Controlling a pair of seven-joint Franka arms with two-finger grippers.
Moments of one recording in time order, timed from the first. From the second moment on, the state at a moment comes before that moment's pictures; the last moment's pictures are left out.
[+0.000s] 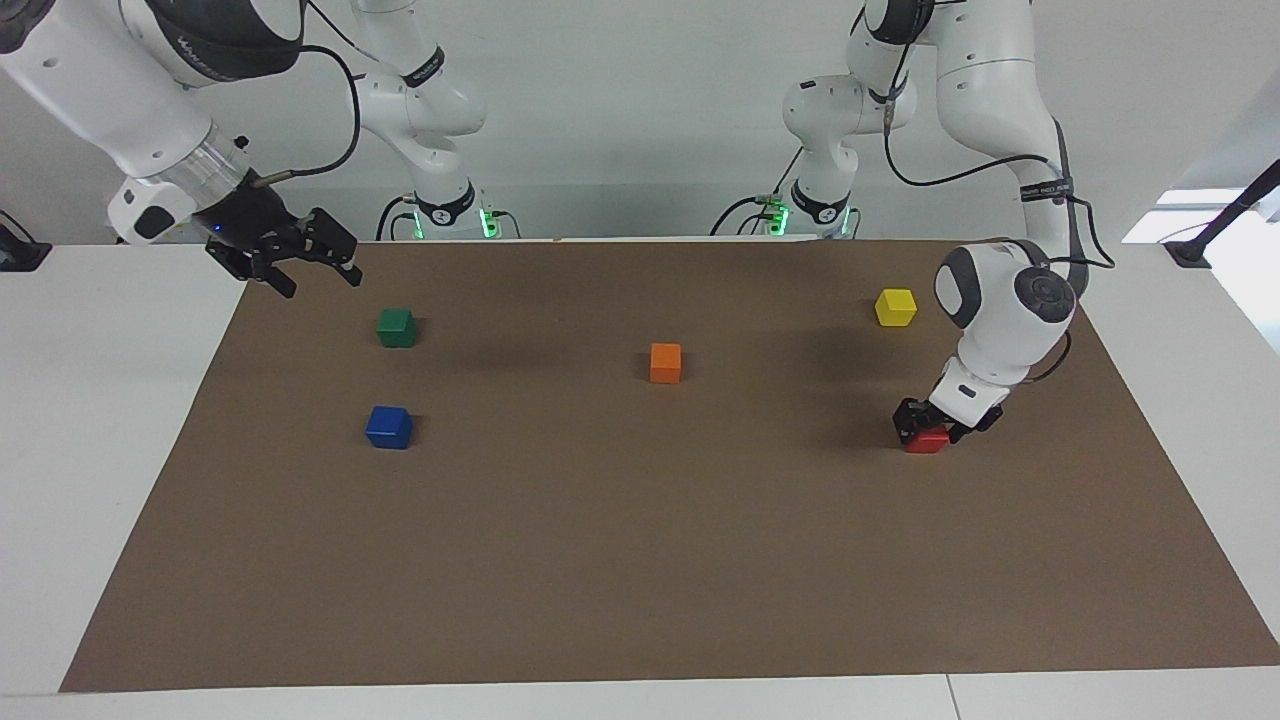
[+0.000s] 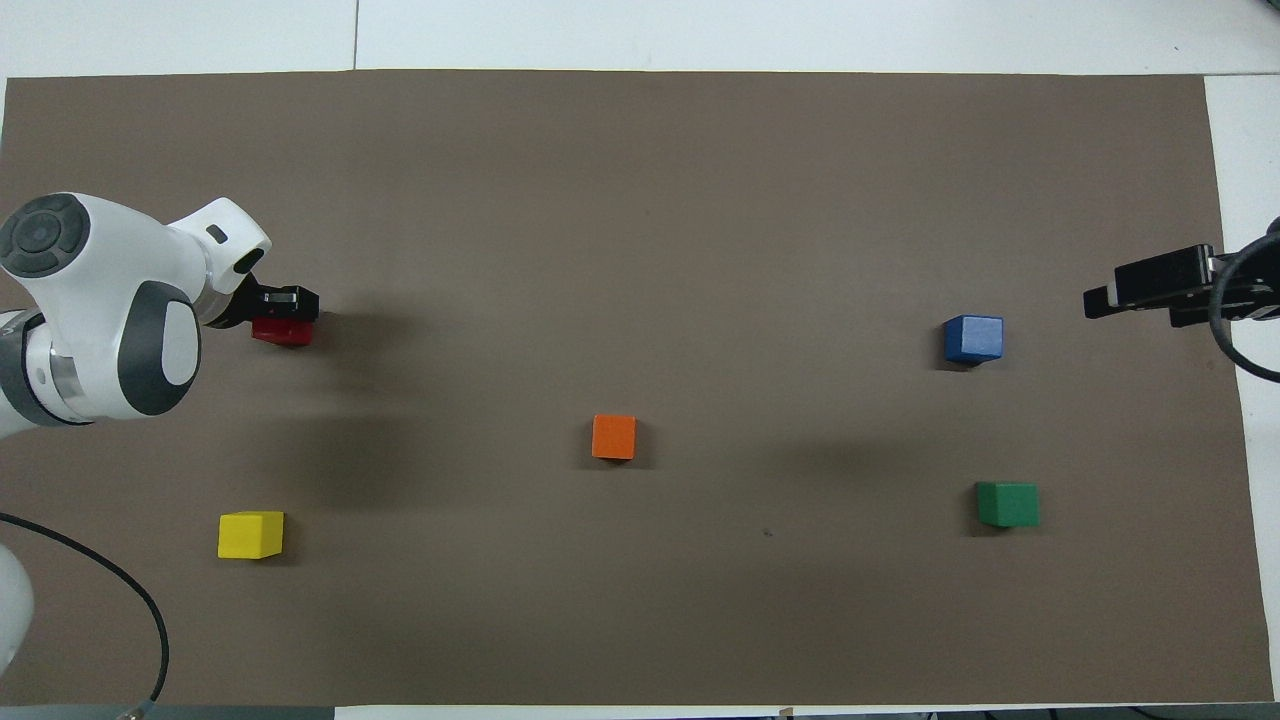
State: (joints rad) left arm 0.04 0.32 -0.06 -1.97 0.01 2.32 0.06; right arm -0.11 0.01 -0.02 -1.66 0.39 1.57 -0.12
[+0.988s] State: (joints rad) left arm 0.00 0.13 -0.16 -1.65 -0.37 1.63 -0.80; right arm -0.04 0.14 -0.02 -2.10 1.54 1.56 -0.66
